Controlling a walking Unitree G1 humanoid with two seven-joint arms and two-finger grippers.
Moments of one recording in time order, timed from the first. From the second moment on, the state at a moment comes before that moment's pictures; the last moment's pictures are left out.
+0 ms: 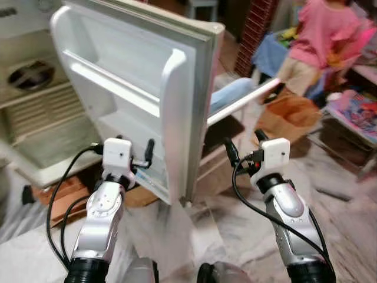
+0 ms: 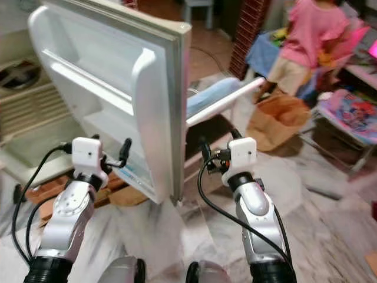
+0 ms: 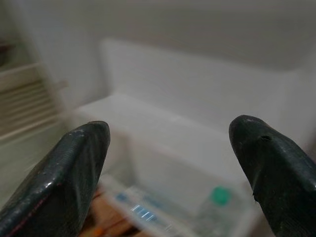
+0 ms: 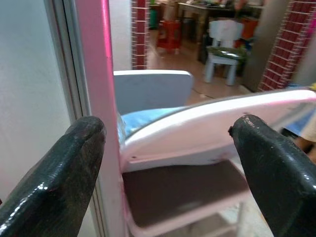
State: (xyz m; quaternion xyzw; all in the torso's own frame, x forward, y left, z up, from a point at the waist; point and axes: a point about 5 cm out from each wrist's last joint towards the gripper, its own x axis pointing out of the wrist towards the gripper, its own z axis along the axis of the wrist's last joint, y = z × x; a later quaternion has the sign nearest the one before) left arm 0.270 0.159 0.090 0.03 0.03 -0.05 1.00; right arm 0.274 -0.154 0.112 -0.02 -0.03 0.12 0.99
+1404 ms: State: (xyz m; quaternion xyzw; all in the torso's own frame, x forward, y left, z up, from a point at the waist) left arm 0.230 0.141 0.045 0.01 0.23 -0.22 0.95; right arm 0.282 -0.095 0.177 0.22 -0.08 0.44 0.86
